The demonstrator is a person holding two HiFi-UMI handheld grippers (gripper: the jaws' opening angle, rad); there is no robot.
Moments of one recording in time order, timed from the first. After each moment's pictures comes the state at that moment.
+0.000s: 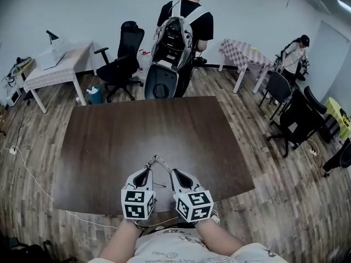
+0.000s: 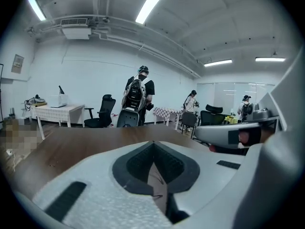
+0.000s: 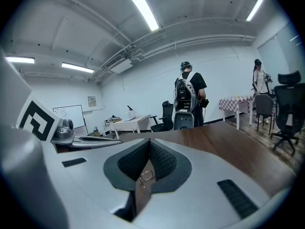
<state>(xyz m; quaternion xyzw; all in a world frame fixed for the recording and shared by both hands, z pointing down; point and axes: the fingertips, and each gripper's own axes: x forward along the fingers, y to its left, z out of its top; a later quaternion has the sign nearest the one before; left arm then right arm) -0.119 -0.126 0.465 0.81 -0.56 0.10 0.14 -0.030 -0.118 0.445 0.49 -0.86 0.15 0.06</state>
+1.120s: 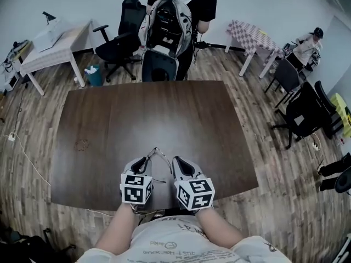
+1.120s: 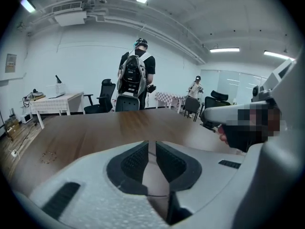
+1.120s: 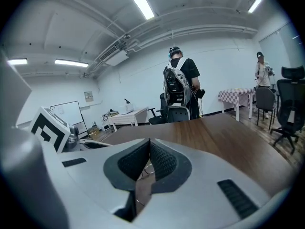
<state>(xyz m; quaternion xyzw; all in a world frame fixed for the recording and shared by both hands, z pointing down) -0.121 -0.197 0.531 0.80 -0.54 0.18 0.20 -0.020 -0.192 0.478 0.49 -0.85 0.18 0.09</state>
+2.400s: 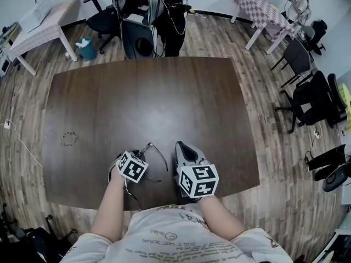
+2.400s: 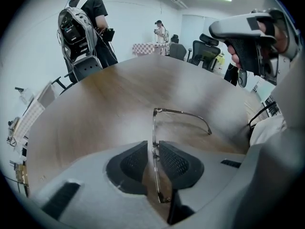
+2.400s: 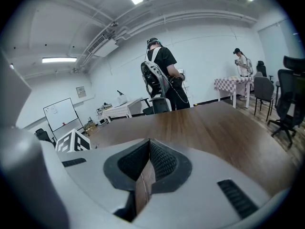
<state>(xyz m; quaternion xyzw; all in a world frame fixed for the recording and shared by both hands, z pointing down) -0.128 -0.256 0.699 0.77 -0.37 0.47 0.24 0.004 -0.288 0.536 0.49 -0.83 0.24 0.14</state>
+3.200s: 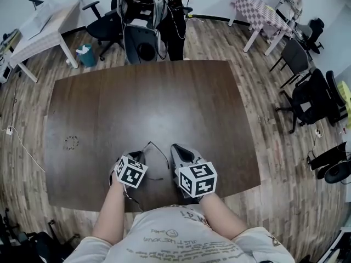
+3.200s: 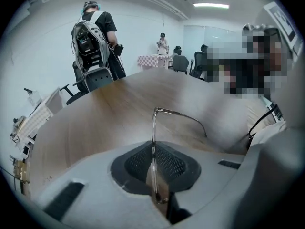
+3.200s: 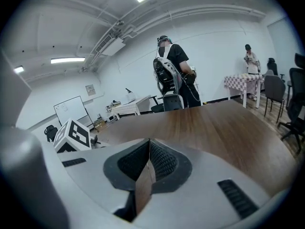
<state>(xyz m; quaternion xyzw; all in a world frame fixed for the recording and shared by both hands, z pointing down) -0.129 -0.260 0.661 0.78 -0.41 0.42 0.21 -0.014 -0.277 0.537 0.44 -0.85 0.24 0.15</state>
